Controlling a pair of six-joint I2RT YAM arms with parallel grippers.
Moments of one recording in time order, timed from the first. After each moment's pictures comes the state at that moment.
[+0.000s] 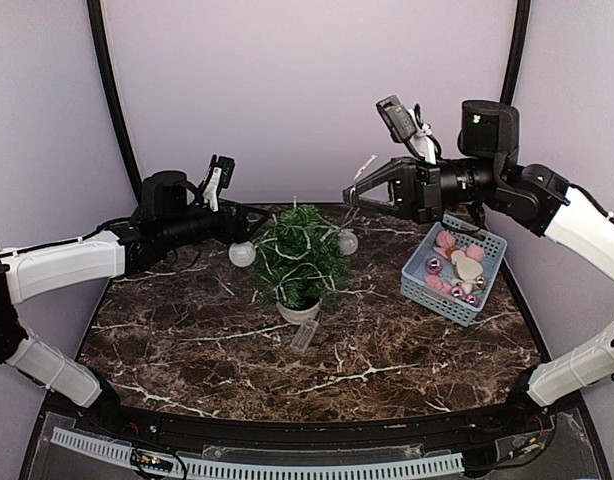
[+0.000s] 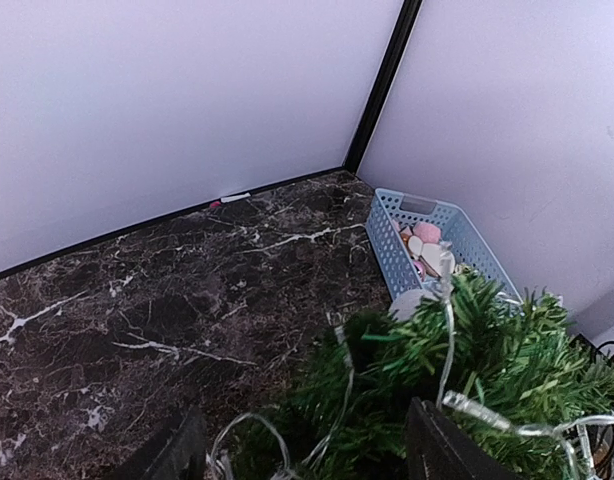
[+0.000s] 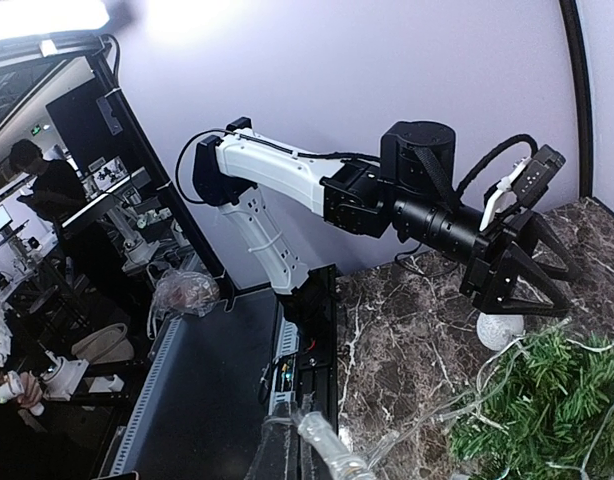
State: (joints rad) left arm -0.59 1.39 0.98 0.16 0.25 -0.22; right arm 0.80 1.27 1.41 -0.31 -0.91 0.24
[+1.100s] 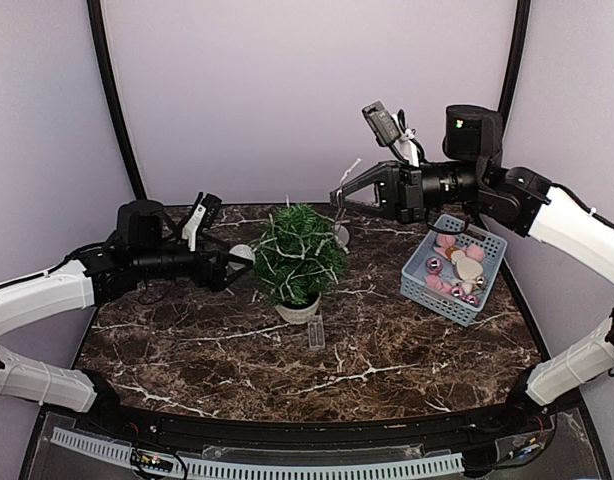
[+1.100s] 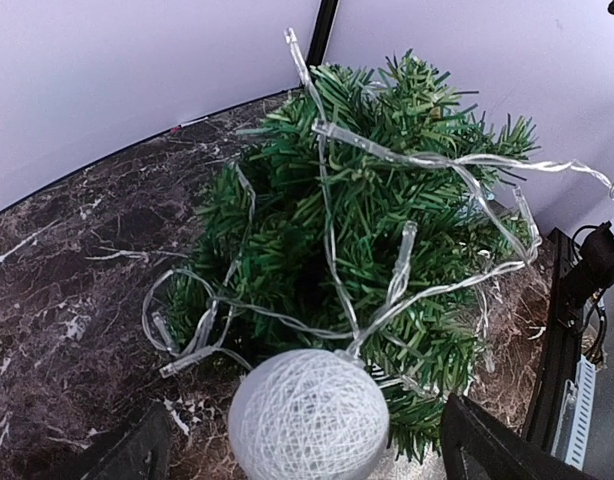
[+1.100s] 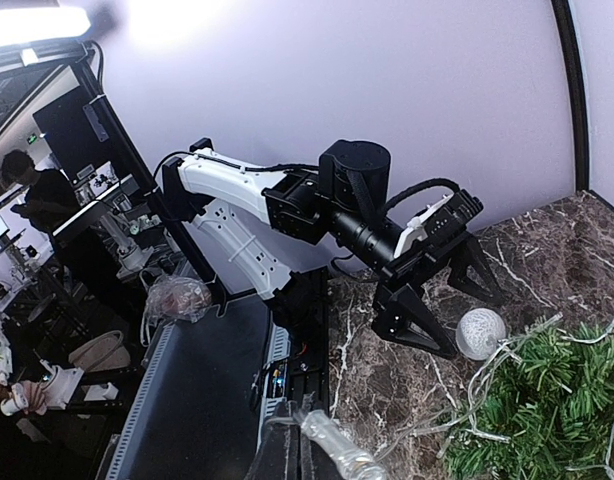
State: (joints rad) left arm -0.59 1.13 0.77 -0.04 0.36 -0.08; right arm 0.80 1.33 1.40 -0.23 -0.90 0.26
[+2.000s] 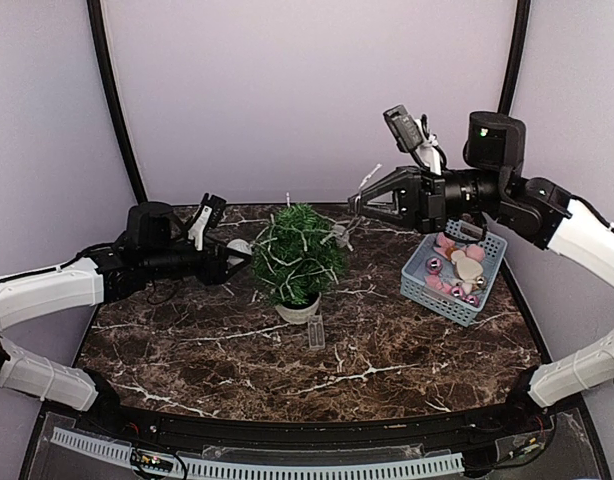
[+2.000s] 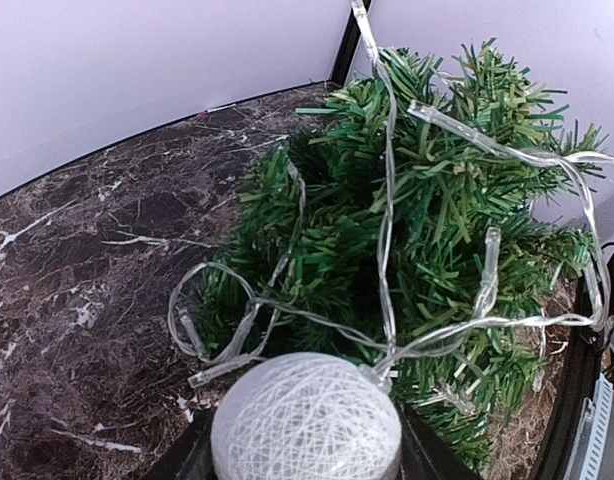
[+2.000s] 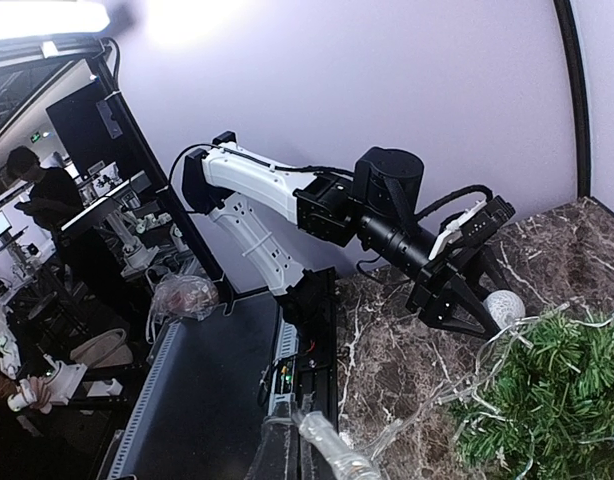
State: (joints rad) left arm -0.59 1.20 0.77 0.01 0.30 -0.12; right arm 0.80 1.24 1.32 -0.22 -0.91 0.27
